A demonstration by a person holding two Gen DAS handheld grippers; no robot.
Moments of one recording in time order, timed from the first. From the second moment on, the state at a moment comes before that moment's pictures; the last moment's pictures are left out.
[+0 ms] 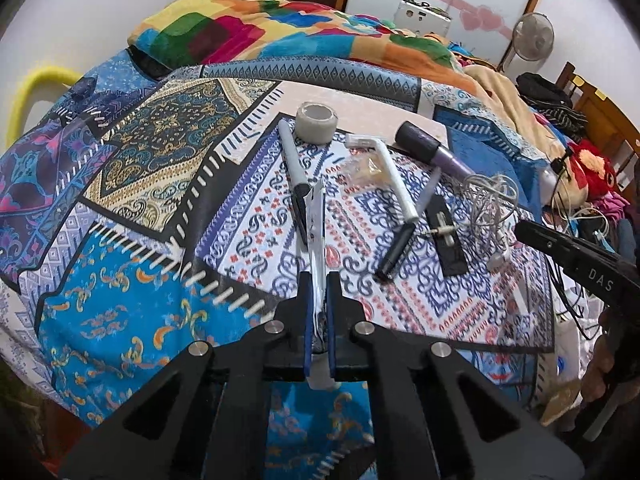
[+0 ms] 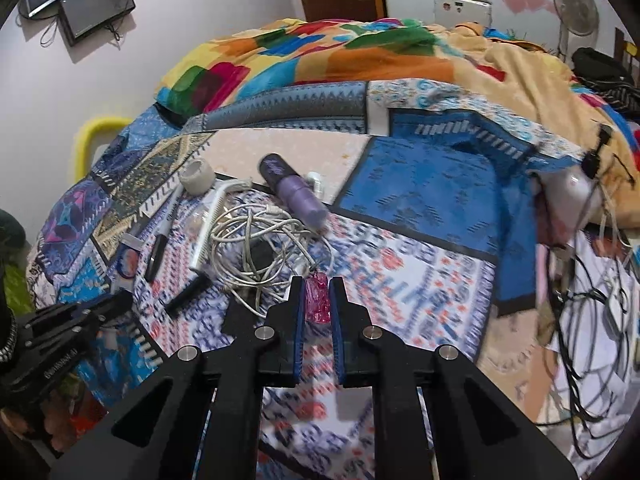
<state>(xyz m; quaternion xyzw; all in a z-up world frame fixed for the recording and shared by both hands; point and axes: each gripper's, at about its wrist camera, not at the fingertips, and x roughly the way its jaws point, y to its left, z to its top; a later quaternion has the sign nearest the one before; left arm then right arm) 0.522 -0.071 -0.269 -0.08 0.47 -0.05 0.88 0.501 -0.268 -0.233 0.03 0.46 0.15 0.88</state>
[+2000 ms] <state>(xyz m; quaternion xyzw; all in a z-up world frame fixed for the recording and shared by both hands) 0.373 0.038 -0.145 -0.11 0.40 0.01 0.91 0.392 -0.198 -0.089 0.03 0.37 0.23 0.90</state>
